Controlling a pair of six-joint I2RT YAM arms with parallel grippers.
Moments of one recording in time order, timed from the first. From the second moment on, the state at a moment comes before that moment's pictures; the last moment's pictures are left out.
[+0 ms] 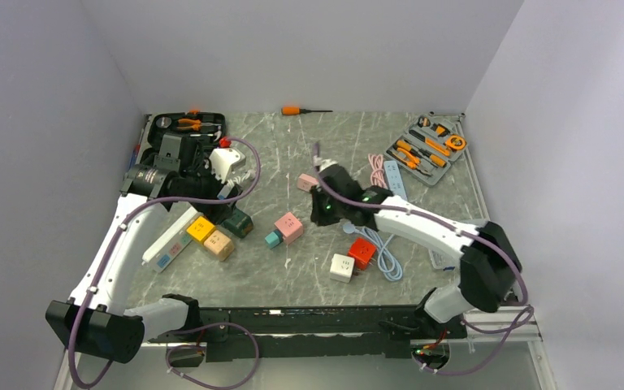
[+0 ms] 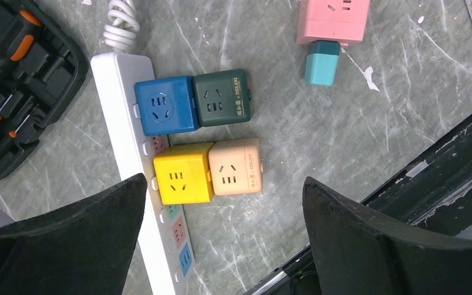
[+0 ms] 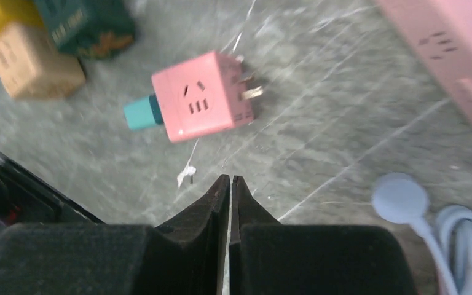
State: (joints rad) left arm -0.23 1.17 1.29 -1.09 0.28 0.48; right arm 0.78 1.44 1.07 -0.41 0.02 0.52
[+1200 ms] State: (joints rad) left arm -0.23 1.17 1.29 -1.09 0.26 0.47; right arm 0.57 1.35 0.78 -0.54 0.14 0.62
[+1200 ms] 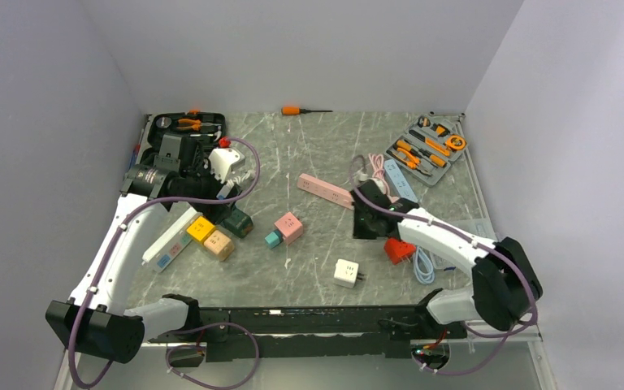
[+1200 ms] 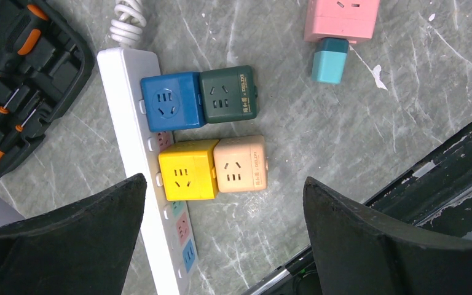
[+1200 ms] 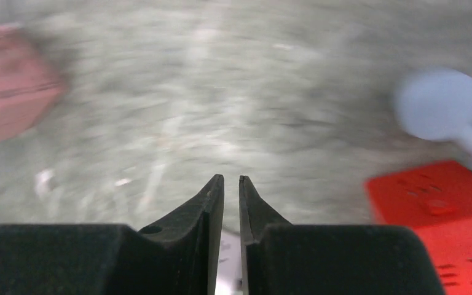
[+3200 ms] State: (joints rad) left arm -0.22 1.22 1.15 -1.01 0.34 0.50; right arm 0.88 1.71 1.24 -0.34 0.11 0.36
